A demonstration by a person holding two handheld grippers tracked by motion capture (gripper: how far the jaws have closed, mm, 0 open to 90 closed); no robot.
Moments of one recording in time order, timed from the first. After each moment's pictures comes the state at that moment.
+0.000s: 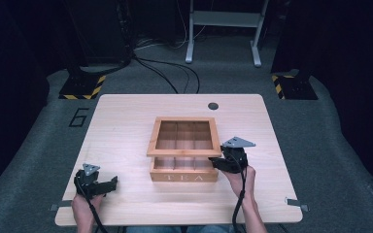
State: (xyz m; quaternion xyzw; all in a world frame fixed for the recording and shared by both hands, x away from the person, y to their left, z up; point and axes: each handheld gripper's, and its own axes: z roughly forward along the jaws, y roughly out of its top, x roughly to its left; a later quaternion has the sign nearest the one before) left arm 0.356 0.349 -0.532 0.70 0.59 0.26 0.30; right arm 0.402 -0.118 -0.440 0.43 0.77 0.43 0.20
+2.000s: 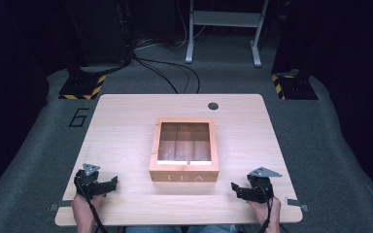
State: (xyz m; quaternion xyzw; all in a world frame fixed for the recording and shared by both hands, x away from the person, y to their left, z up) left arm 0.356 0.349 -0.532 0.70 0.59 0.26 0.30; right arm 0.344 -0.201 -0.512 0.51 0.76 0.38 0.16
